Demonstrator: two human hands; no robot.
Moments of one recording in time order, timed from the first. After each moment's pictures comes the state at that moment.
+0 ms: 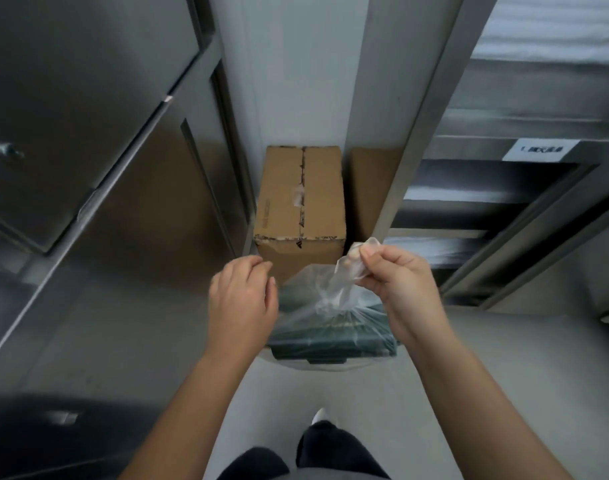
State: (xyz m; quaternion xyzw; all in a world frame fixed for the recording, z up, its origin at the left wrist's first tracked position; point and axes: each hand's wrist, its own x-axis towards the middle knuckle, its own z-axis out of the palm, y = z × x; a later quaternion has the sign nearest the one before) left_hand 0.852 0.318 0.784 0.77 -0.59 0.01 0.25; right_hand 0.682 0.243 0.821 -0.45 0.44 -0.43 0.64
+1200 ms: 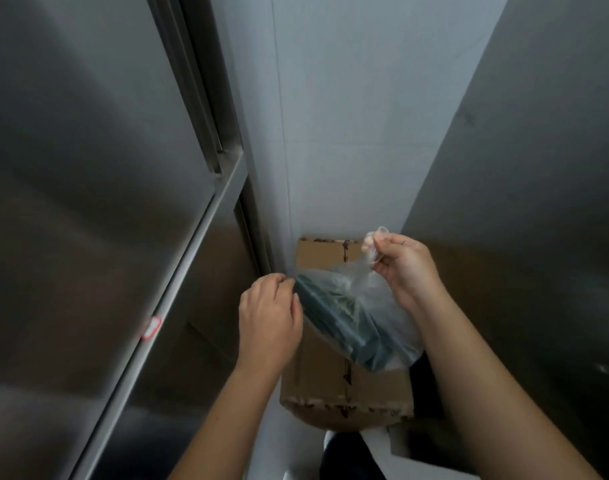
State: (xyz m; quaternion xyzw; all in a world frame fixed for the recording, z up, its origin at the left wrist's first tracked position) left_hand 1.061 -0.079 0.766 0.78 -0.57 0.01 0.25; right_hand 0.922 -0.207 0.804 -0.40 0.43 -0.42 0.69
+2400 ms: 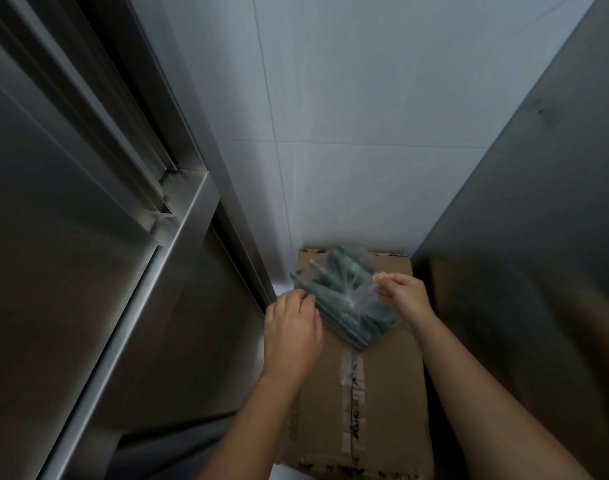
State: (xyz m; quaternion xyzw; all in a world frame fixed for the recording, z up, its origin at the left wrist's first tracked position) left_hand 1.075 -0.216 0.689 0.80 -0.57 -0.07 0.18; right_hand 0.934 -0.357 0.631 -0.43 0.61 -0.29 0.60
